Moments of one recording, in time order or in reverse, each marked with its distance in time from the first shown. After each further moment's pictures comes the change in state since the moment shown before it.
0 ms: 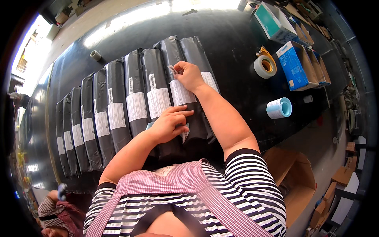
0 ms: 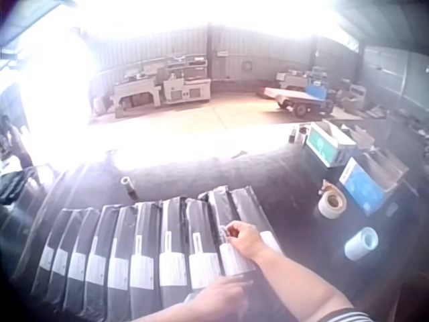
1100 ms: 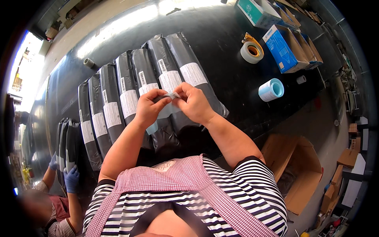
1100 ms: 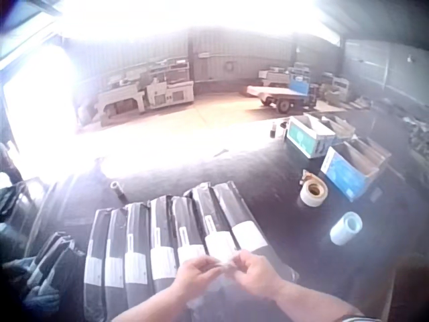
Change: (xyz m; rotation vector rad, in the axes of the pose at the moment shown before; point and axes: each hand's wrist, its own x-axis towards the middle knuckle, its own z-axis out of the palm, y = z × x) left_hand 0.013 0.025 -0.023 -0.545 0.399 -0.395; right_hand -0.151 -0.070 -0.037 0.385 -0.003 0.087
